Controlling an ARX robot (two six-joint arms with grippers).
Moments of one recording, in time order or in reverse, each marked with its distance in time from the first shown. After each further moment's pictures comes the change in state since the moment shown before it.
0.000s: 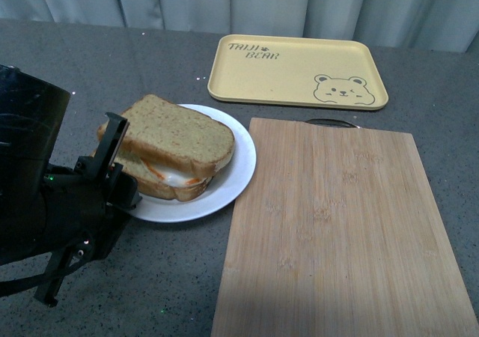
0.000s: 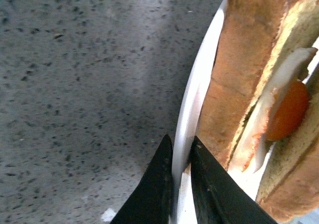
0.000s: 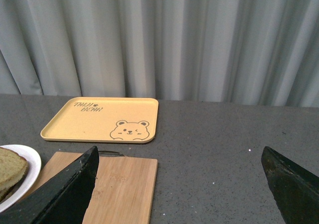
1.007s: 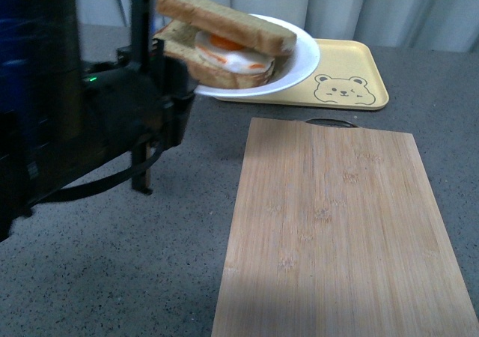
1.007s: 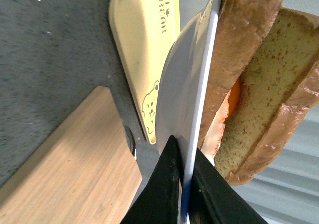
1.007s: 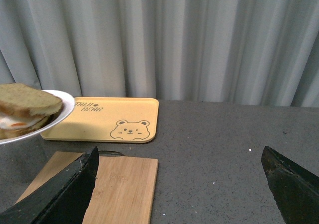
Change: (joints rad) left arm -0.089 0.022 0.088 0.497 -0.011 -0.111; right arm 0.000 0.000 0.000 0.000 0.000 0.000
